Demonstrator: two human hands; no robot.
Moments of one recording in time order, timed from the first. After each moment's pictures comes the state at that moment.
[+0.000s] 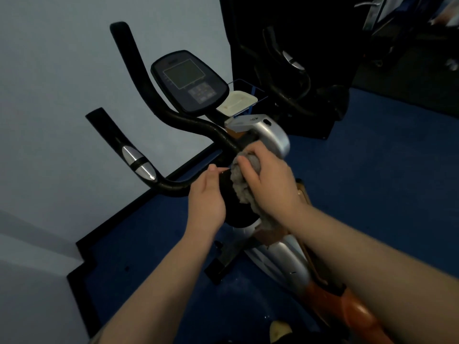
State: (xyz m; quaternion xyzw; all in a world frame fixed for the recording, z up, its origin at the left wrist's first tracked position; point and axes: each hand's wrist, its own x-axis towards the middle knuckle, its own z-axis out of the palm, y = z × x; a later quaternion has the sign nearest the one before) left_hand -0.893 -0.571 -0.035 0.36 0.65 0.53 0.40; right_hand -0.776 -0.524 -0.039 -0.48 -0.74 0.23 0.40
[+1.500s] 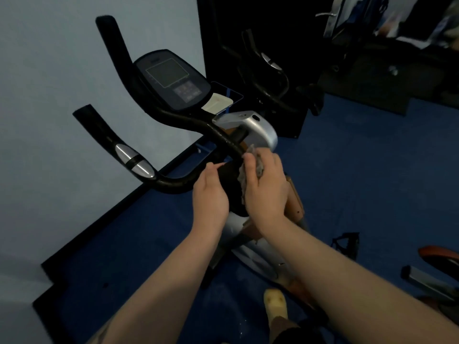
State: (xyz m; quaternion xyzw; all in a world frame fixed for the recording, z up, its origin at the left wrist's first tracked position) left_hand -0.896 -0.580 -0.034 0.35 0.60 0.55 0.47; right_hand -0.806 -0.551 -0.062 -0.59 -0.59 0.16 0.52
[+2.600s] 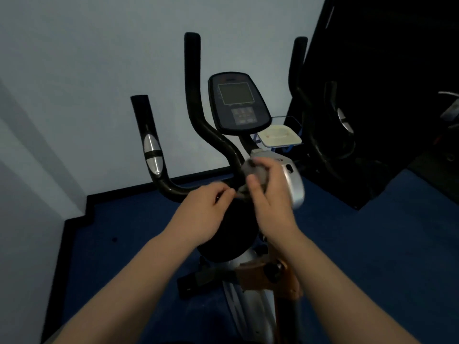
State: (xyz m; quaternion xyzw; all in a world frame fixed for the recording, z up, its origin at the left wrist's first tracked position) left_hand -0.887 -0.558 -0.018 0.48 0.76 0.37 0.23; right_hand -0.767 -0.460 -0.040 -0.31 -0.78 0.37 0.41
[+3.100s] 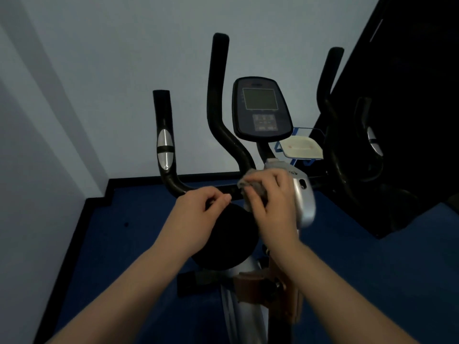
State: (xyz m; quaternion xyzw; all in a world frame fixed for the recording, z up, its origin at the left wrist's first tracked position) left_hand -0.878 -0.569 -0.028 0.38 0.77 0.47 0.20; right_hand -0.774 -0.437 -0.055 -0.23 -0.85 0.25 0.40
